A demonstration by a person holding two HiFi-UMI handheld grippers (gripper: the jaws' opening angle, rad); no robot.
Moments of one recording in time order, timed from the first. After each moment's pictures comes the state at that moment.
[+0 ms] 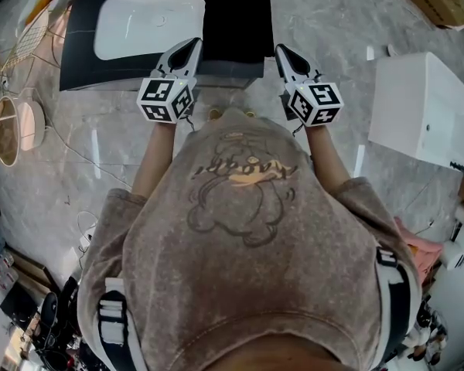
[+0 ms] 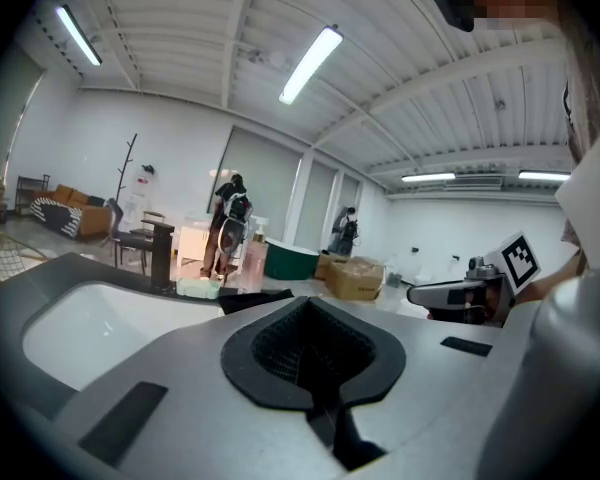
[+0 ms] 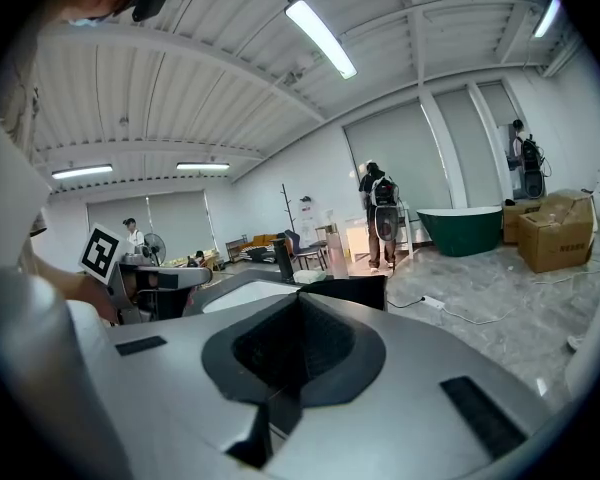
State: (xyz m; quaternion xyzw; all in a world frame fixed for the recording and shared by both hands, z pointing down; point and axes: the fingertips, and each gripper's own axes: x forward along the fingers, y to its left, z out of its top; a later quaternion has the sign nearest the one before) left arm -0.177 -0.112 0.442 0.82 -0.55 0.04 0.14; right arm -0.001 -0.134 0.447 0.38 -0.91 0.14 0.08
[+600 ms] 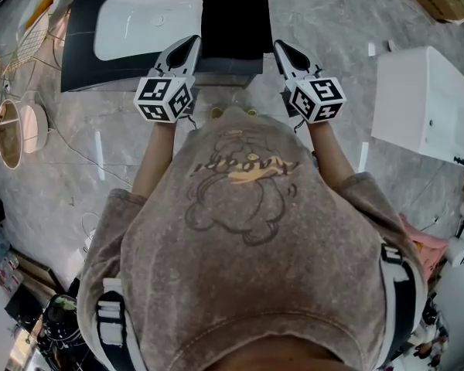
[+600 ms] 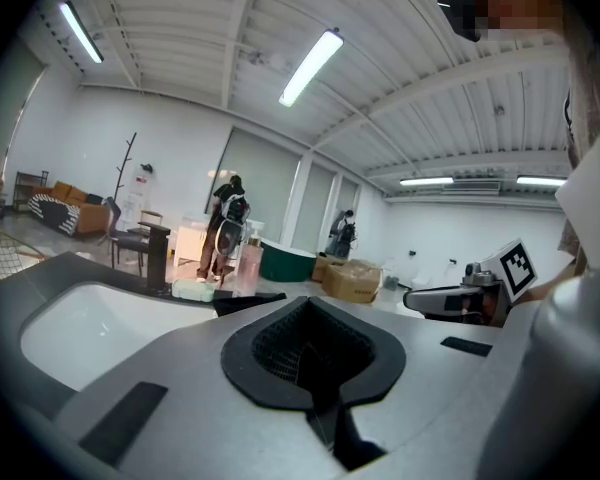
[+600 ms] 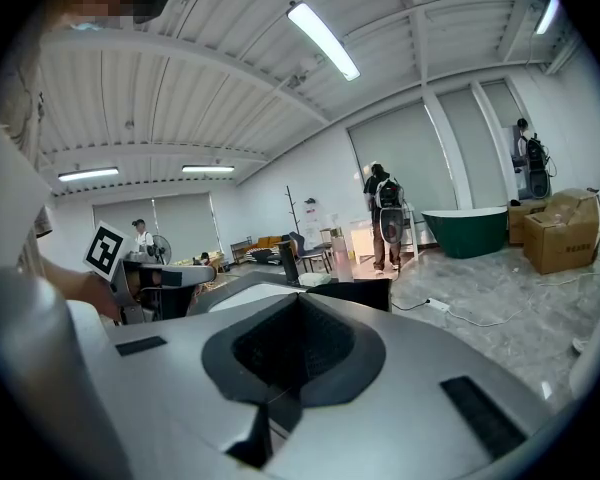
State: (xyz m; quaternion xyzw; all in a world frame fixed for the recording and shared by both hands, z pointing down) left arm -0.167 -0.103 0.428 0.83 -0.54 0.03 0.14; right arm 0.002 -0.123 0.435 0.36 -0.92 0.14 0.07
